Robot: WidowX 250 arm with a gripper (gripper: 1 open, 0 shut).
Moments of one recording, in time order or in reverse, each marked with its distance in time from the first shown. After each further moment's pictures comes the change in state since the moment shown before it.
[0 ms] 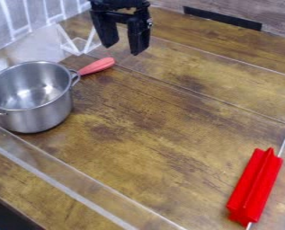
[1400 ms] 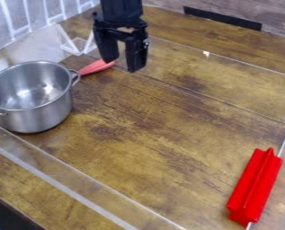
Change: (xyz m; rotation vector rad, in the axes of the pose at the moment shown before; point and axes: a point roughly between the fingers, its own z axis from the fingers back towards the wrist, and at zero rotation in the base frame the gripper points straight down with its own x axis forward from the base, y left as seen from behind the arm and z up) arm -0.011 0.007 -0.023 -0.008 0.072 -0.034
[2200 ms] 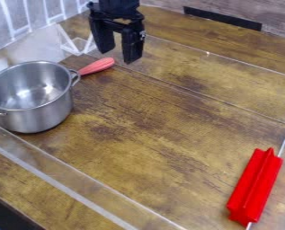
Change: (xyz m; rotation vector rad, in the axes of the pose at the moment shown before) arm 0.011 0.000 0.010 0.057 -0.028 -0.018
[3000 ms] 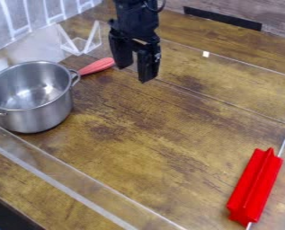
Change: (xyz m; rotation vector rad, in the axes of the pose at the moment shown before) arm 0.001 -0.012 -0.021 0.000 -0.005 -0.106
